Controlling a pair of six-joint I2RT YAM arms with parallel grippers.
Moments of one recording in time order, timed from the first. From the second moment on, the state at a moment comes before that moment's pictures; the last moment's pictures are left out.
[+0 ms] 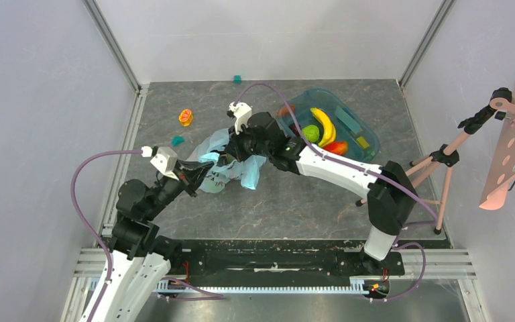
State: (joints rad) left arm -0.33 0.38 0.60 -0.13 0.40 -0.20; right arm 0.90 1.73 1.40 -0.05 -0.12 0.24
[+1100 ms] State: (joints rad) left arm -0.33 0.65 1.09 -0.39 0.21 -0.22; right arm 0.89 1.64 1.03 0.09 -0.01 0.18
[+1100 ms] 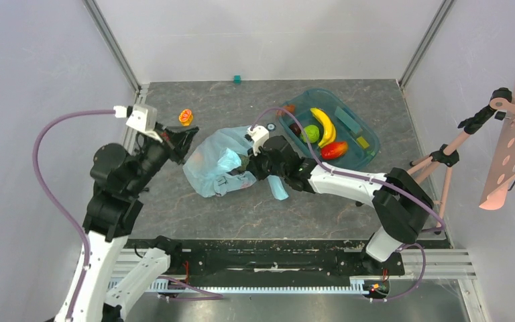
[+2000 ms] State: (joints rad) left arm -0.81 1.13 1.06 -0.31 -0.04 -0.22; right arm 0.71 1.53 0.82 0.40 -0.27 0.48
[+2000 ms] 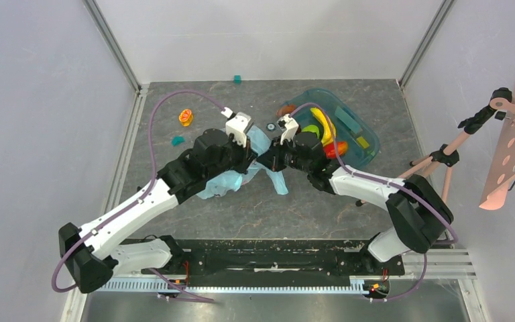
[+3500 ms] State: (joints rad) left arm -0.83 1.05 0.81 -0.27 -0.09 -0.24; right arm 0.70 1.07 0.76 0.20 -0.26 0.35
